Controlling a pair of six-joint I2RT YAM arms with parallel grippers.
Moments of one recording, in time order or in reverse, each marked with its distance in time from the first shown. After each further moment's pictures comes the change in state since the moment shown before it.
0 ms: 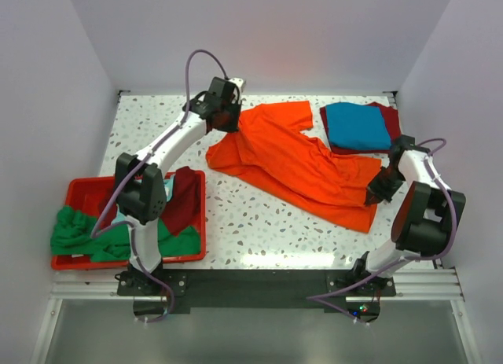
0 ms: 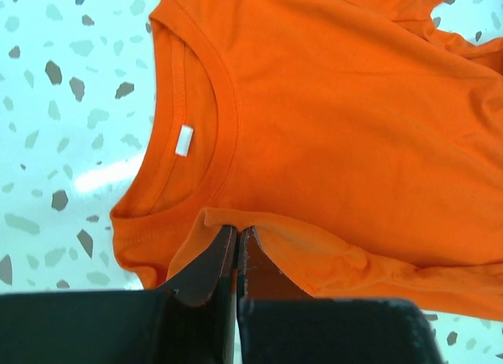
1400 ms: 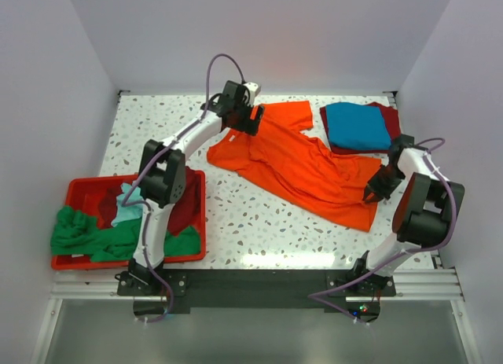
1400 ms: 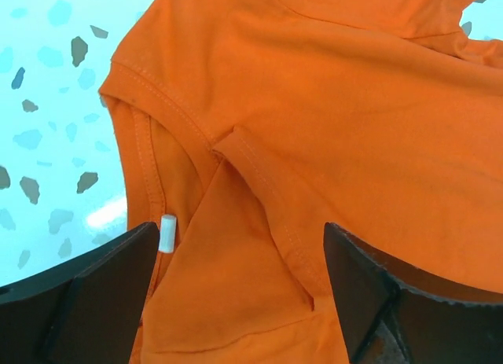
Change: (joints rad) left arm 0.001 0.302 0.191 0.127 0.072 0.161; right arm -0.012 0.079 0.008 0.080 -0.022 0.005
